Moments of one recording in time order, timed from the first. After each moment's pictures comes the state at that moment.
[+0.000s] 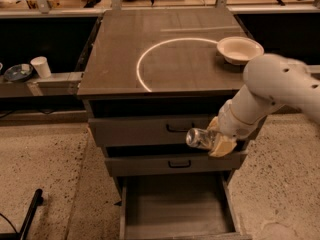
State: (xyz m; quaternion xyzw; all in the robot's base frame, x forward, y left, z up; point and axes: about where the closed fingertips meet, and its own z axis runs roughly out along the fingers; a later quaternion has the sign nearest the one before) arm 0.500 -0.168 0.713 -0.70 0.70 0.09 0.13
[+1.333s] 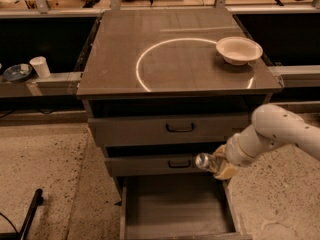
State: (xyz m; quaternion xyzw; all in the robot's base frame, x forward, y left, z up) arm 0.506 -0.201 0.576 -0.68 0.70 0.14 0.17
